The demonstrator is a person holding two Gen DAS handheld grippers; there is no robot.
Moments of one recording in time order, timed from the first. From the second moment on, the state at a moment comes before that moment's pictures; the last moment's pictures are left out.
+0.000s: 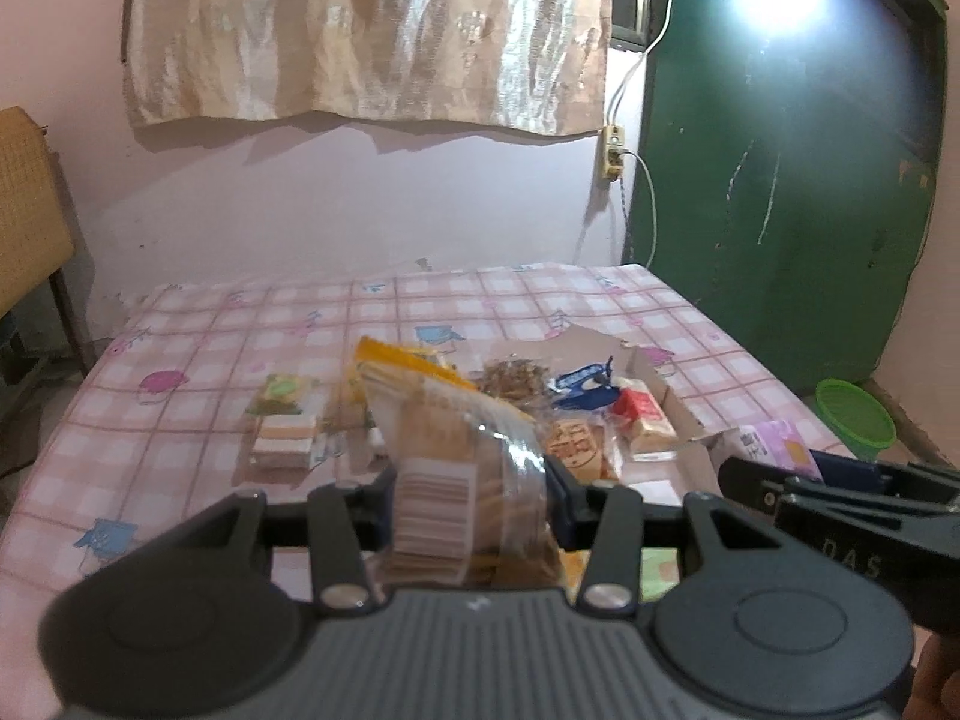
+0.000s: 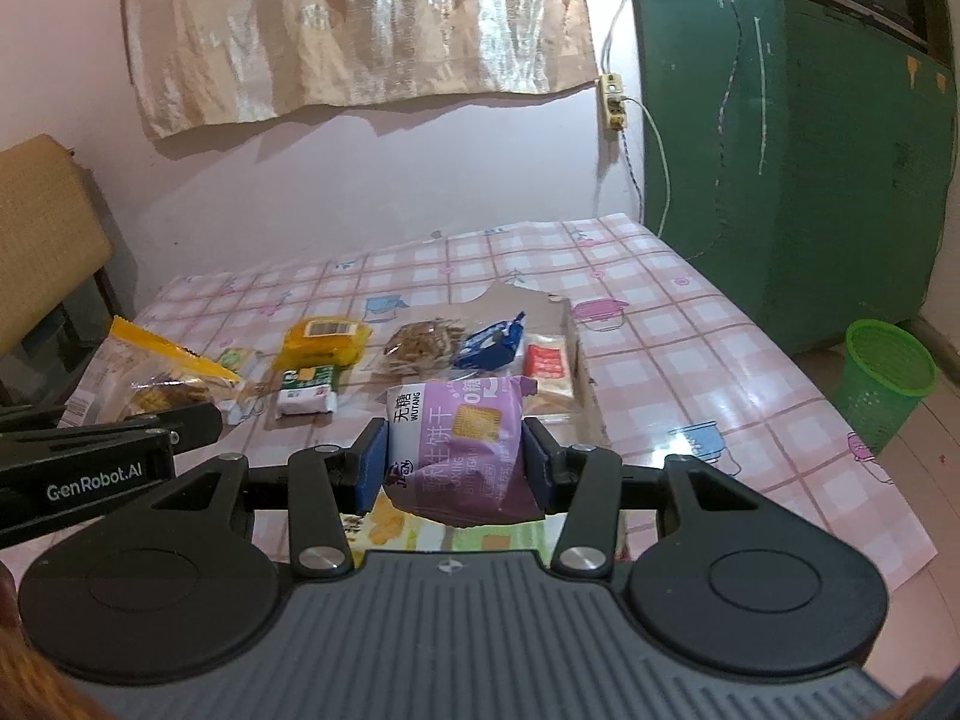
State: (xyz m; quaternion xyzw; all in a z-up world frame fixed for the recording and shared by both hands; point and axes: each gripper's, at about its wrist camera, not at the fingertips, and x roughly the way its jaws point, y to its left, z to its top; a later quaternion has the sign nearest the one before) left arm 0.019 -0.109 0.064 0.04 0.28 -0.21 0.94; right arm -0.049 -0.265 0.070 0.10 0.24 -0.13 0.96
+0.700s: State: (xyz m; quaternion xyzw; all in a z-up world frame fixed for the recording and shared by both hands) left arm 0.026 -0.147 0.047 0.04 0.30 -0.24 0.92; right arm -0.048 -0.299 0.059 0.11 0.25 -0.17 0.95
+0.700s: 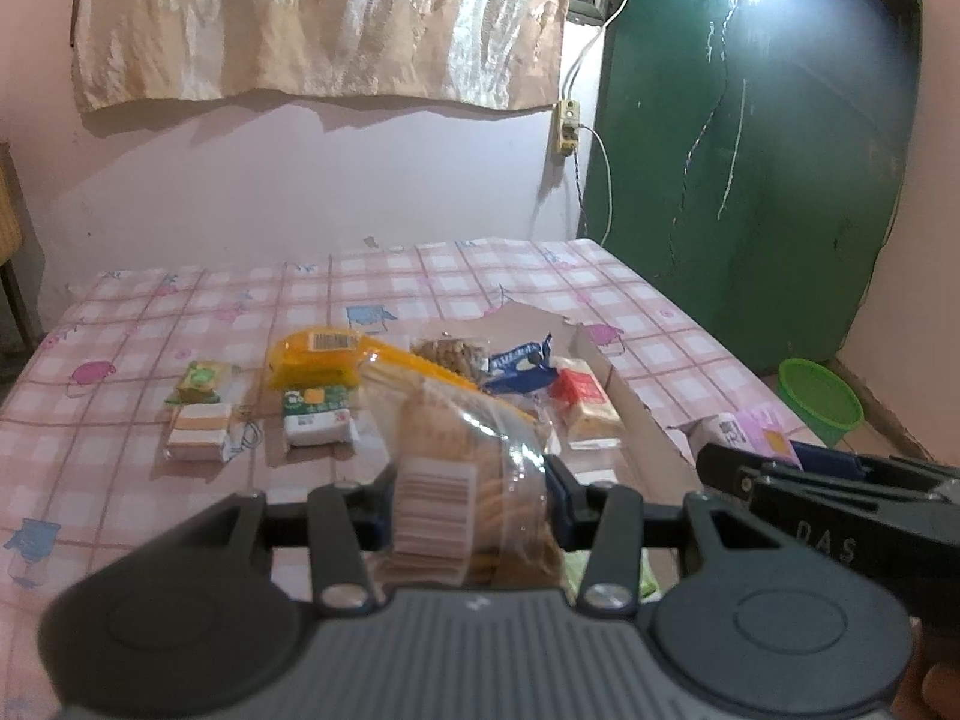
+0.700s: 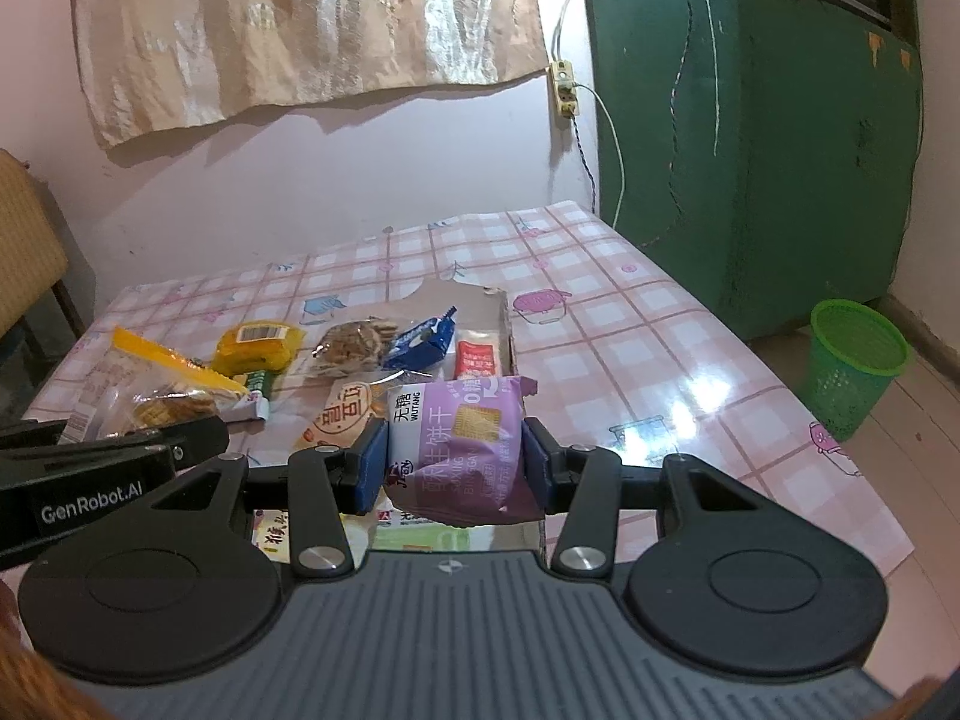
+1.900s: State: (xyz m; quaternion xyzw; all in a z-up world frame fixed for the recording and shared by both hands) left arm 0.059 -0.165 0.016 0.00 0.33 -0.29 0.90; right arm -0.003 -0.319 0.027 0.10 0.27 -0.19 0.94
